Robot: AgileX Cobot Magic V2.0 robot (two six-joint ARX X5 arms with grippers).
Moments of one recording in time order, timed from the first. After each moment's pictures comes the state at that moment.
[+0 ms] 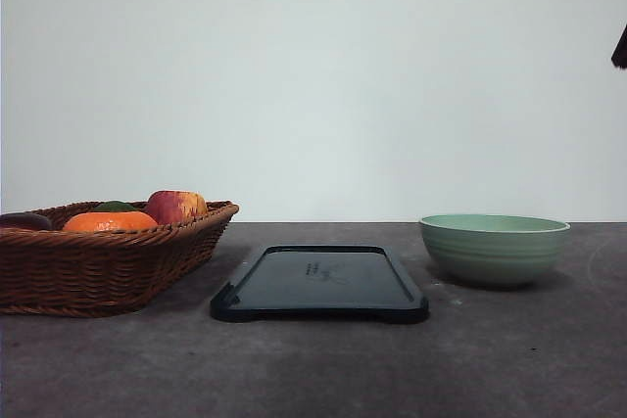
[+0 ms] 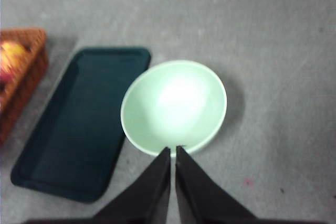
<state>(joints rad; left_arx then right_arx) -0.02 0.81 0.89 -0.59 0.22 -0.25 0.09 0.87 0.77 -0.49 -0.26 0.19</state>
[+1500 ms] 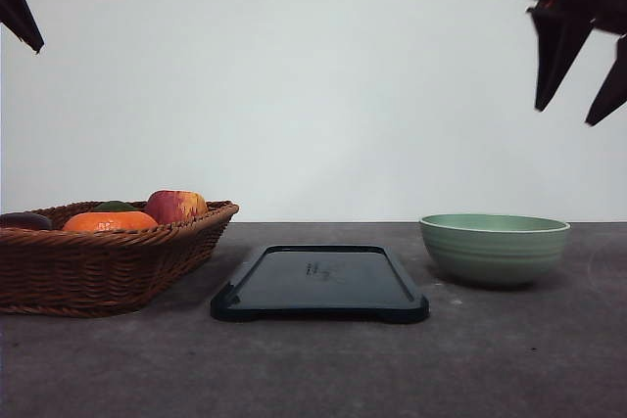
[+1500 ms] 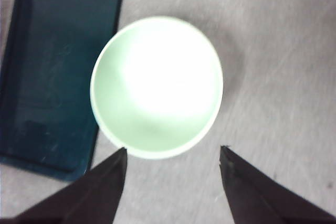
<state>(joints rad) -0.07 0.99 0.96 -0.70 0.32 -0.13 0.09 1.54 1.38 -0.92 -0.25 0.10</state>
